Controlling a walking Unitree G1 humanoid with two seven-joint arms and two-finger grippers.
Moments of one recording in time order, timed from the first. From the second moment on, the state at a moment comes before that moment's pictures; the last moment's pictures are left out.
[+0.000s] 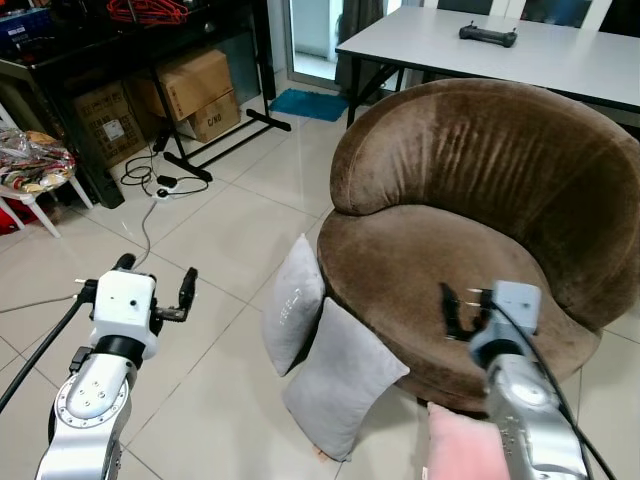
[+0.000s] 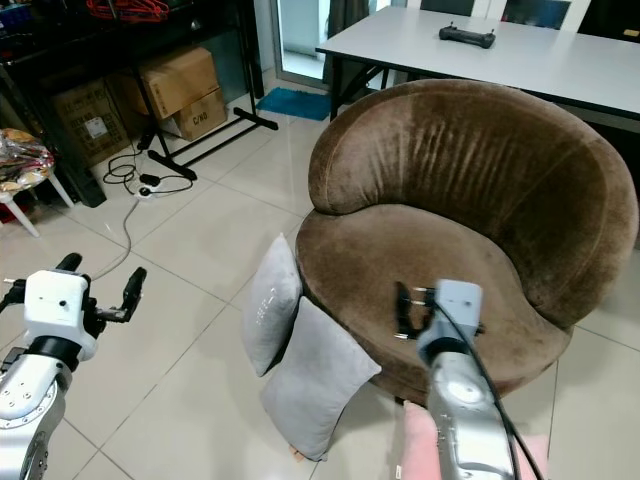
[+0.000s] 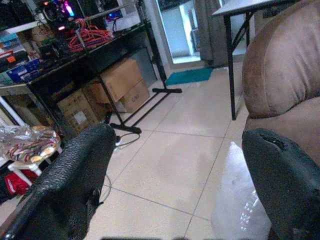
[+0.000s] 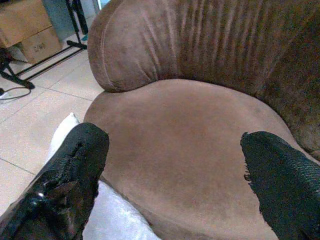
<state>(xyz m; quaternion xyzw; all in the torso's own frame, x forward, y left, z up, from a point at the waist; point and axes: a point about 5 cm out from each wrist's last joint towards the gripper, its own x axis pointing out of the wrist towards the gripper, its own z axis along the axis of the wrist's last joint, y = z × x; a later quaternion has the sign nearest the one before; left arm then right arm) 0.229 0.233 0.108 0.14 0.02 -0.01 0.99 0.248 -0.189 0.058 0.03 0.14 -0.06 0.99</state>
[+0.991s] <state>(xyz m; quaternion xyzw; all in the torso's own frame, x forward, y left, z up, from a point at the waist) 0.242 0.236 0.125 0.16 0.01 -0.04 0.99 0.246 -0.161 0.068 0.05 0.12 -0.03 0.99</state>
